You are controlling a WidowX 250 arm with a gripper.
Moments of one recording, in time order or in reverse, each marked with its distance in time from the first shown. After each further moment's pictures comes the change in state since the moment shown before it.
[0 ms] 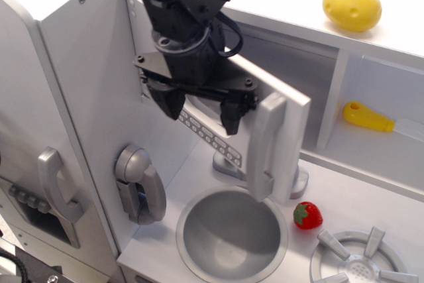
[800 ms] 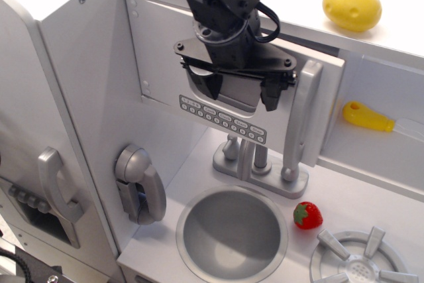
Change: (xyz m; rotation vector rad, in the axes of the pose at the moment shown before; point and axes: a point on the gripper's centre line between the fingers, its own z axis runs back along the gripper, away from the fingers) arm 0.032 -0.020 -0.010 -0.039 -0.125 0.034
